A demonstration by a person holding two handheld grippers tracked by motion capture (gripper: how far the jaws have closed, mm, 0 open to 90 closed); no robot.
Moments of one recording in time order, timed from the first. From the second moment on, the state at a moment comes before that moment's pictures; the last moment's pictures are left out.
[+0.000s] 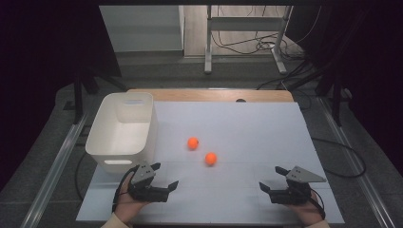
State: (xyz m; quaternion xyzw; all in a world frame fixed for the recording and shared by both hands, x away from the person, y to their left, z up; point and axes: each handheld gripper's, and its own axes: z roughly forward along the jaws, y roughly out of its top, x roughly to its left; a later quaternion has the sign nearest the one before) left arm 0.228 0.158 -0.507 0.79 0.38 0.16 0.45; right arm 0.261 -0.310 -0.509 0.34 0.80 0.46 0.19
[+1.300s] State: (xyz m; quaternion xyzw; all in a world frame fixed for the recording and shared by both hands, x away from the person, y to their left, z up) left arm 0.247 0.130 -0.462 0.80 0.36 0.18 0.45; right arm 0.262 -0.310 -0.510 0.34 0.80 0.45 0.19
